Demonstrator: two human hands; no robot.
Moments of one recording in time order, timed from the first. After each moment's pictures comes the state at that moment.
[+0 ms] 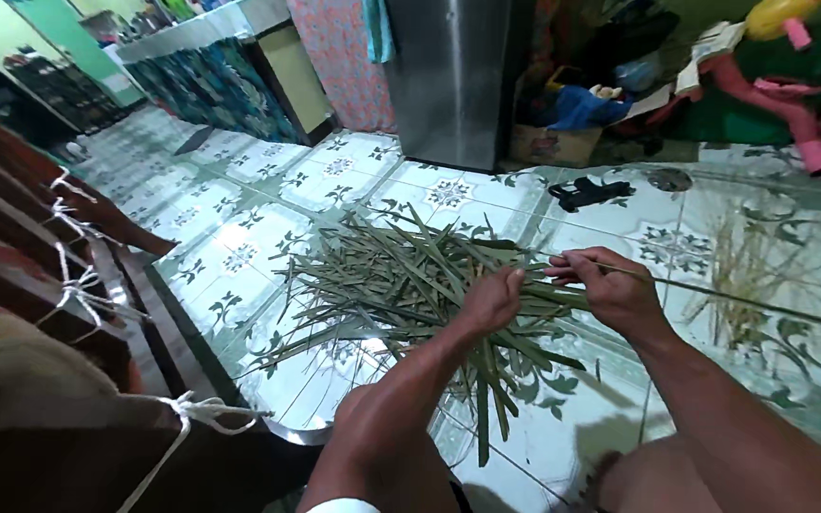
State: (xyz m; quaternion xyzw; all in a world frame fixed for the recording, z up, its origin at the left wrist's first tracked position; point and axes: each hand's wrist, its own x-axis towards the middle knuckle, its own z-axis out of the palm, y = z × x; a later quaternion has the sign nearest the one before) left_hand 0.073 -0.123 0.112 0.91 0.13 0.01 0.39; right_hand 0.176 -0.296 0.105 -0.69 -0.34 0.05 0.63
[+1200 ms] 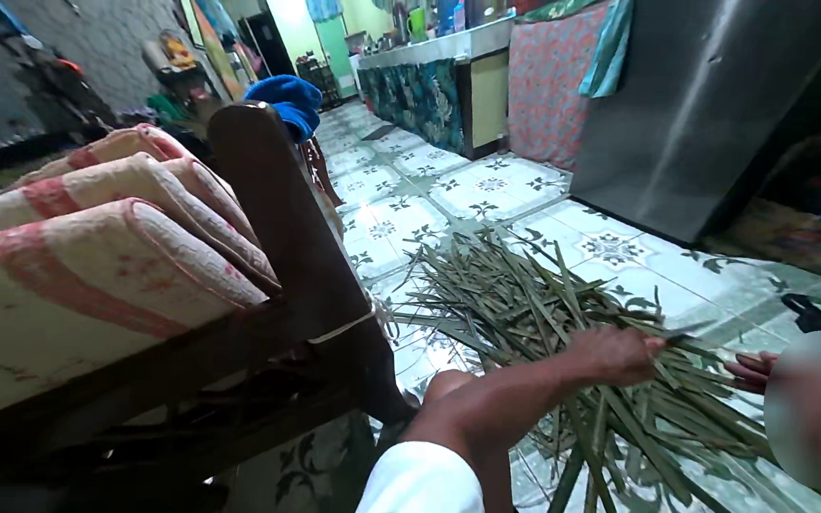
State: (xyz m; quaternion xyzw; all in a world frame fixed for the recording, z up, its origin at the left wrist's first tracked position) left_hand 0.031 -0.102 0.116 0.94 0.20 -0.01 0.27; right_hand 0.168 -0.291 0.092 -0.62 -0.42 0.08 0.65
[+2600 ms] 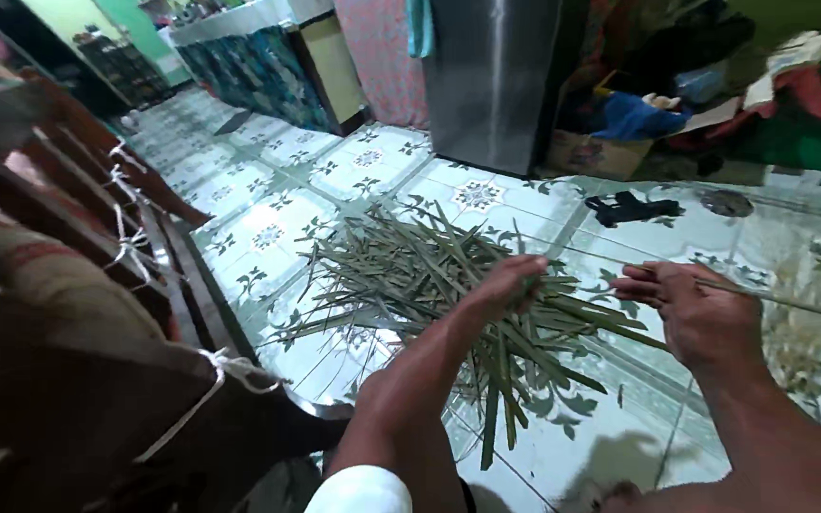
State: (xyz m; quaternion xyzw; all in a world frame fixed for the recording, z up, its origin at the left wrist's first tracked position) left_hand 0.078 -0.102 0.120 0.63 0.15 0.00 0.76; right_hand 0.177 -0.317 0.112 -0.63 -0.24 0.08 0.73
